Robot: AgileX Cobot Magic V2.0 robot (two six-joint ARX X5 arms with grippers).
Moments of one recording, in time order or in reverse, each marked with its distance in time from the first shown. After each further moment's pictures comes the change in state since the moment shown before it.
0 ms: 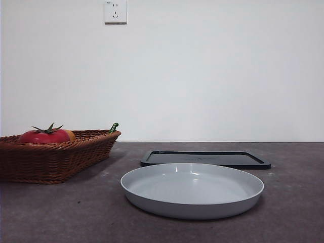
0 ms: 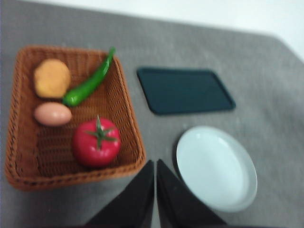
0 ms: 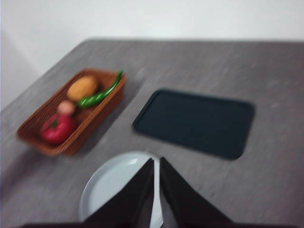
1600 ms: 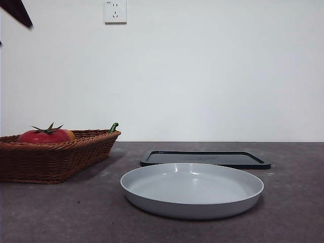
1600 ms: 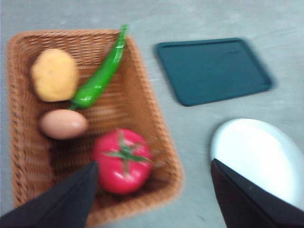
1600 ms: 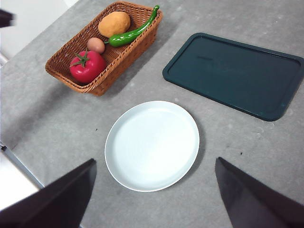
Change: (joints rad) left arm -0.068 0.421 0.051 0.212 -0.106 0.093; right arm 0.108 0.052 0.034 -0.182 -0.023 -0.114
